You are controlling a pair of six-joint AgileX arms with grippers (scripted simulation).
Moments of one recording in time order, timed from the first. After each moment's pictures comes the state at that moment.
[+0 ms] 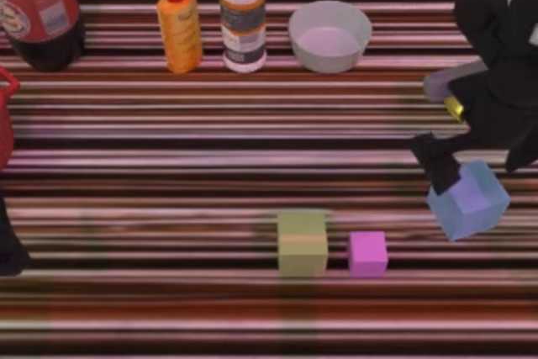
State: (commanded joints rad) left arm 0.02 0.00 0.00 0.00 0.00 0.00; right arm 0.28 1.99 1.42 -1.00 0.00 -0.05
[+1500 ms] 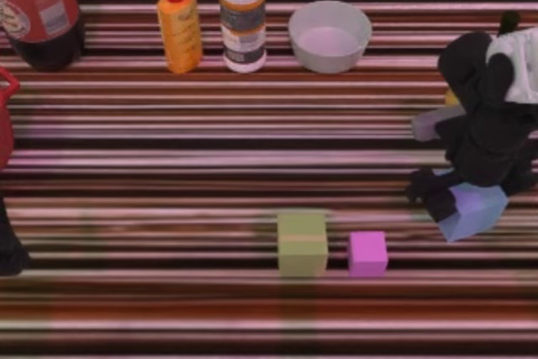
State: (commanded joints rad) left arm 0.02 0.00 0.00 0.00 0.00 0.00; right arm 0.28 2.10 1.28 -0.75 0.00 -0.05
